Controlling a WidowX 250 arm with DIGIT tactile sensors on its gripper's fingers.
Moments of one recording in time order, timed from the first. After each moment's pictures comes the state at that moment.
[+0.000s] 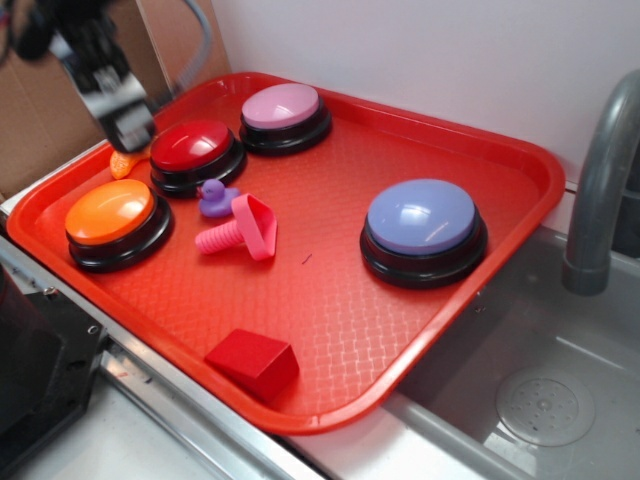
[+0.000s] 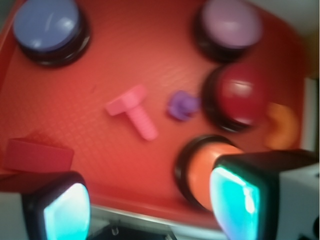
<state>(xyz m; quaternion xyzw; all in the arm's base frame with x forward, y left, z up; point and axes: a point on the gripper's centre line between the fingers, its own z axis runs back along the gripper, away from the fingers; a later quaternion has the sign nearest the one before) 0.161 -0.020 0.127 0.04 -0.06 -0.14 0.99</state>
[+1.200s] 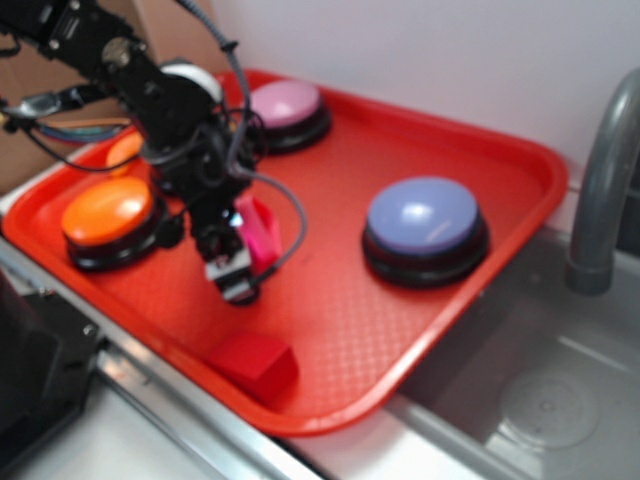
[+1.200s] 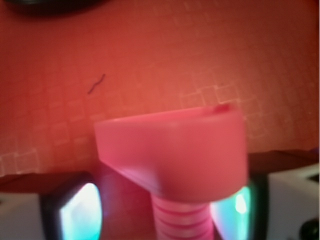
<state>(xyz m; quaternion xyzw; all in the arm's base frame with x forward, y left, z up) 0.192 -0.043 0.015 -0.01 -0.12 -0.27 0.95</state>
